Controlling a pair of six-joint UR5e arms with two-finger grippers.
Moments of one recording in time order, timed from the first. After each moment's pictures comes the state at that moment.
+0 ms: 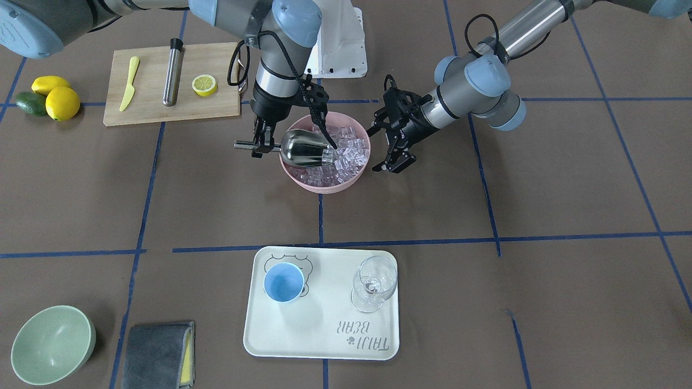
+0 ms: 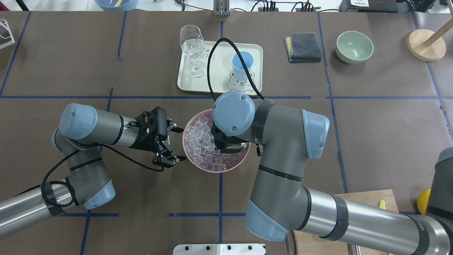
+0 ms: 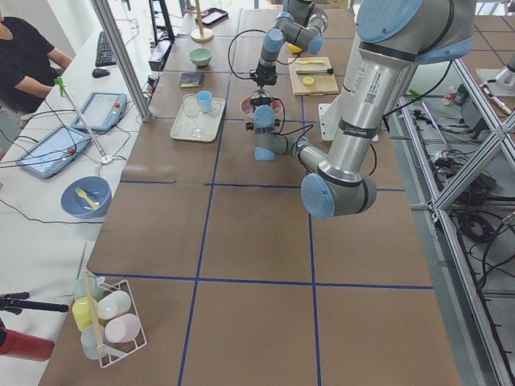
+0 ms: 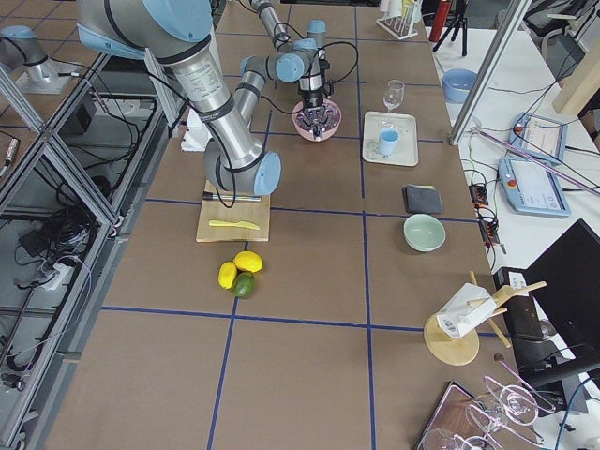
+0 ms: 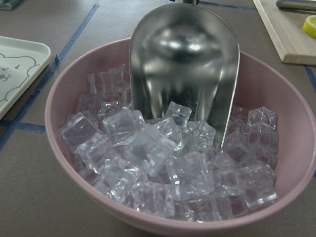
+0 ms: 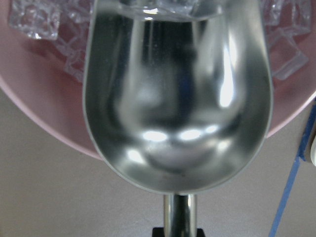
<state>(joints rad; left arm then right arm) -0.55 -1.99 -1.48 -2.73 -2.05 -0.09 0.44 -0.81 1.77 -2.05 1.58 -0.42</state>
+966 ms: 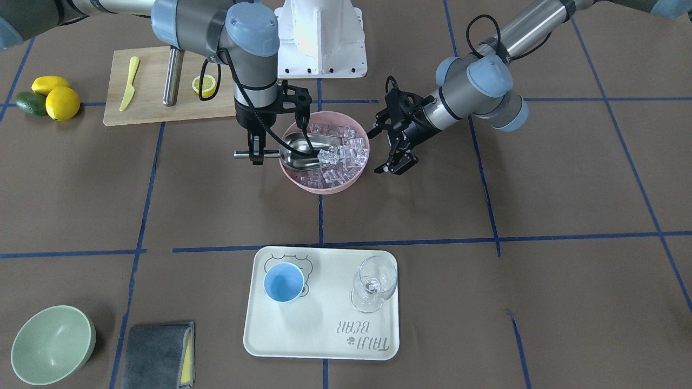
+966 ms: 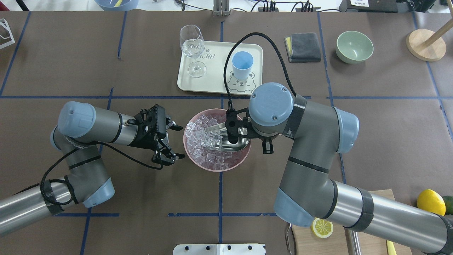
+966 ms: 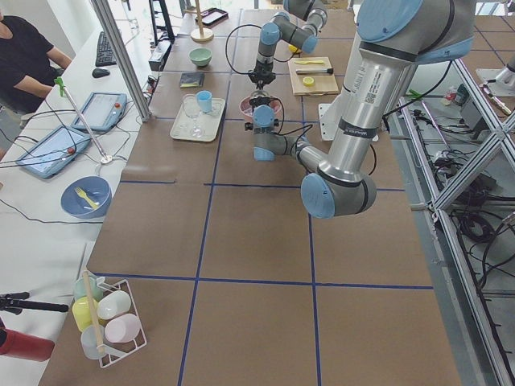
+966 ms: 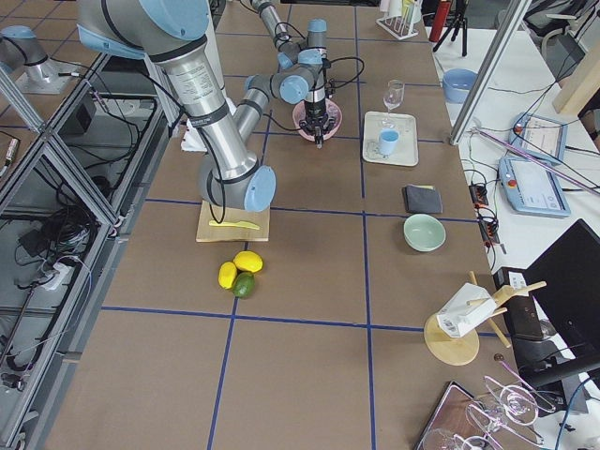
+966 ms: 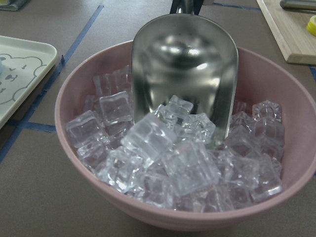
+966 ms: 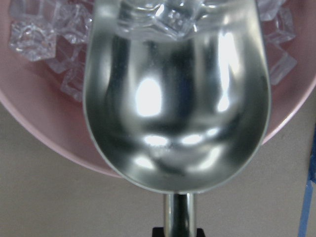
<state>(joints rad) -0.56 -1.99 -1.48 -2.73 -2.05 -0.09 0.49 -0.95 1.80 -1.76 1.72 -0.41</state>
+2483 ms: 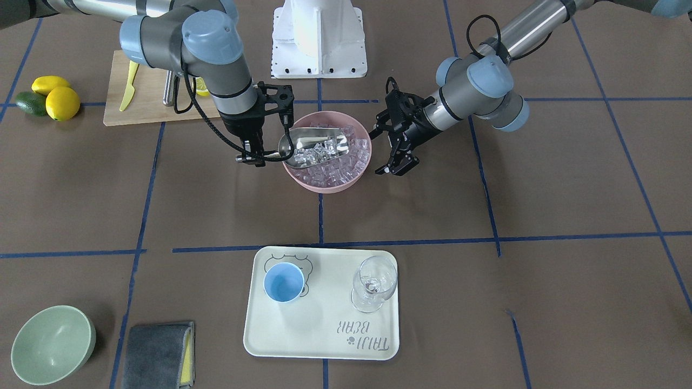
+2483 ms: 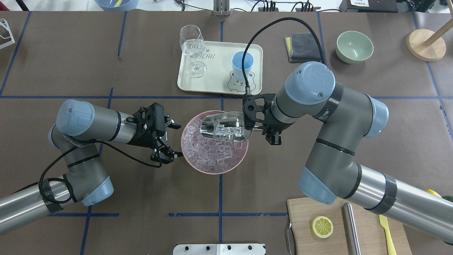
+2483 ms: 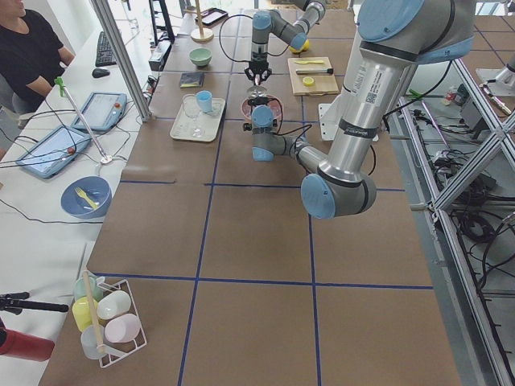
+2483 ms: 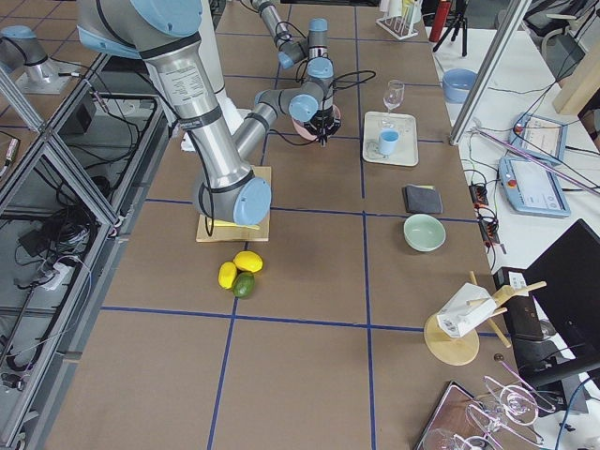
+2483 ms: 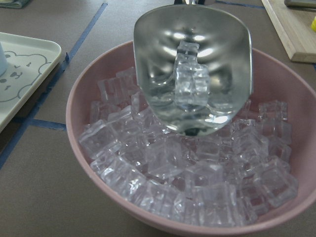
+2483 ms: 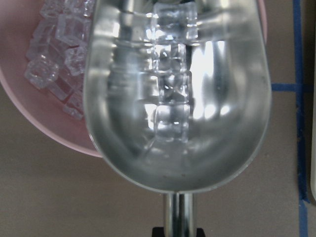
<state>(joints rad) -0.57 -1.98 -1.49 -2.72 -2.05 -0.09 0.60 -1.03 1.80 -1.51 1.95 -0.41</state>
